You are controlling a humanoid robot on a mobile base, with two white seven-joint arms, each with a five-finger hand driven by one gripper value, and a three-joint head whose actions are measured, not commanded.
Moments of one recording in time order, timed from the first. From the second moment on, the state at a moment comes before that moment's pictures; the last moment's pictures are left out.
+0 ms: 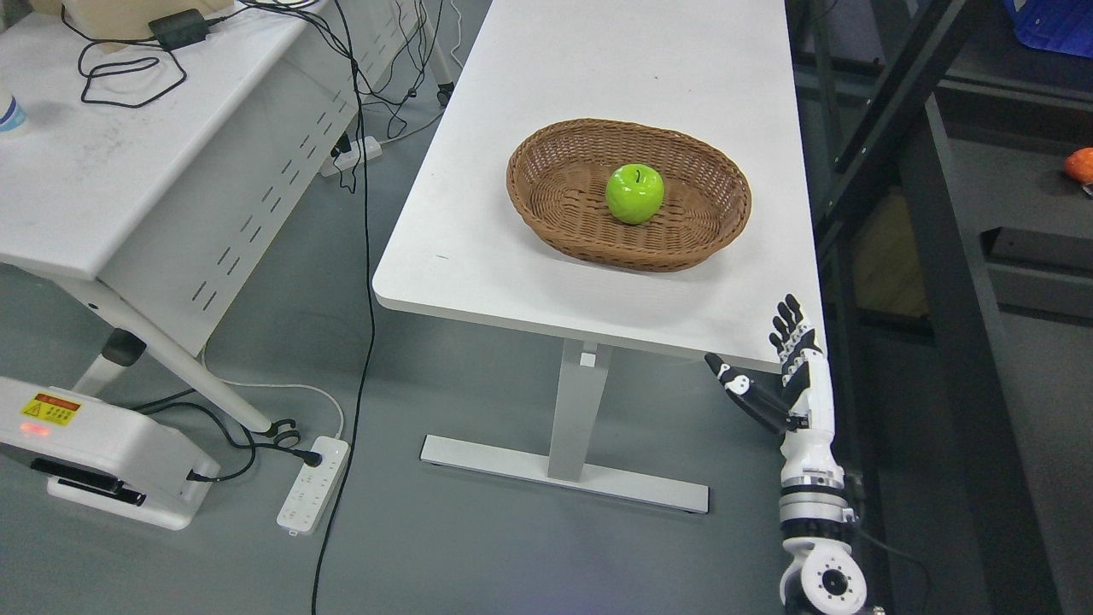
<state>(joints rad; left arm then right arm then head) 0.00 0.00 0.10 -0.04 -0.07 -0.01 -0.18 0.15 0.00 0.03 -1.67 0.04 -0.10 -0.10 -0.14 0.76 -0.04</state>
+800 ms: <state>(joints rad) 0.00 0.00 0.10 -0.04 -0.07 -0.01 -0.18 0.14 -0.01 -0.02 -1.69 -0.03 -0.20 -0.10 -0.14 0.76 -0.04</state>
